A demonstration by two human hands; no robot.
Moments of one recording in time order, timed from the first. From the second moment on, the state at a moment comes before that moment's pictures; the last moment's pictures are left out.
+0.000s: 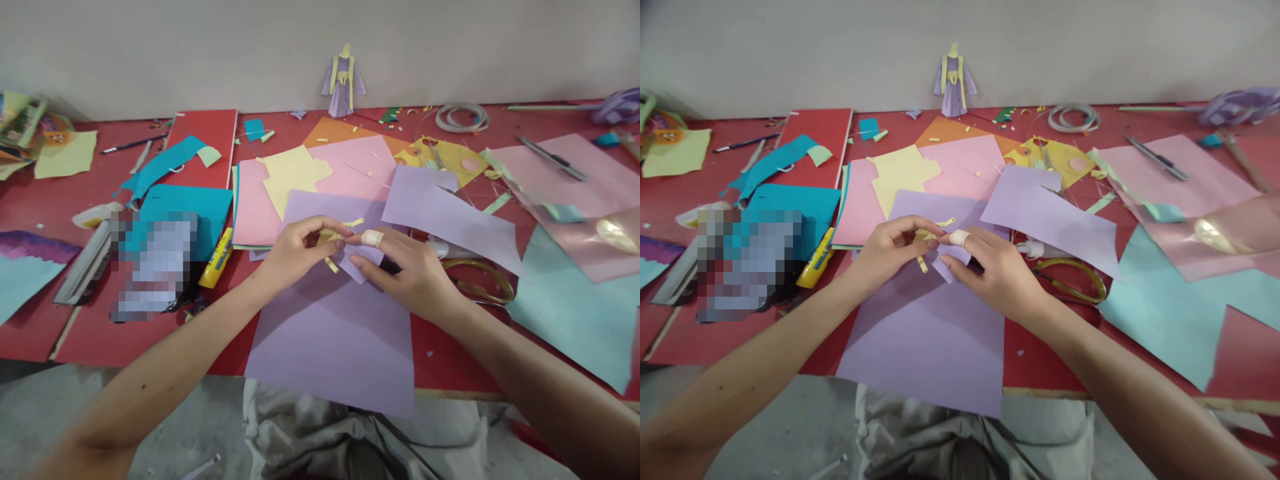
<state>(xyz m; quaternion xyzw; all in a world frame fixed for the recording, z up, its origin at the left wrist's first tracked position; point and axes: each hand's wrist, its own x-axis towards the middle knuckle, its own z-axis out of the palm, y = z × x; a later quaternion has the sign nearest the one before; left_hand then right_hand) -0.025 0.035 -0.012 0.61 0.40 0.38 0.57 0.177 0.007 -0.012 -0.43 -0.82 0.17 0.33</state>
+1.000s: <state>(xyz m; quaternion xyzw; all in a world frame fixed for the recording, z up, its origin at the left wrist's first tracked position) -0.027 0.036 -0.014 0.62 0.41 0.35 0.57 0.178 0.008 -0.012 -0.41 -0.83 0.16 0.34</state>
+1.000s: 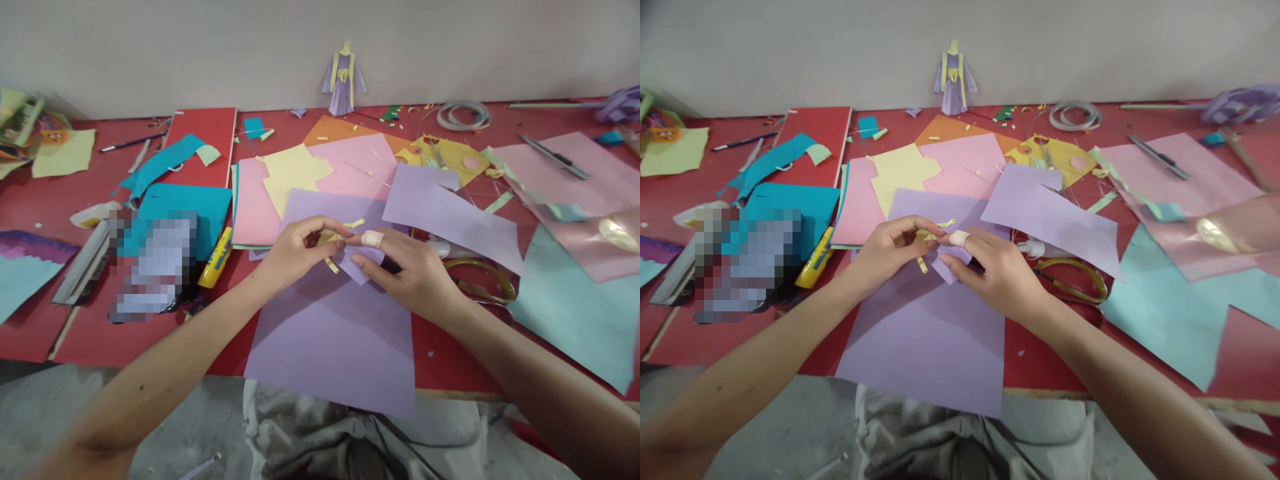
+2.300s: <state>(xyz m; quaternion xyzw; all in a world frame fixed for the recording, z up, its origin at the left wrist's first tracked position) -0.026 0.036 -0.012 0.60 0.40 0.35 0.60 0.180 0.007 -0.014 -0.43 -0.83 0.17 0.29</state>
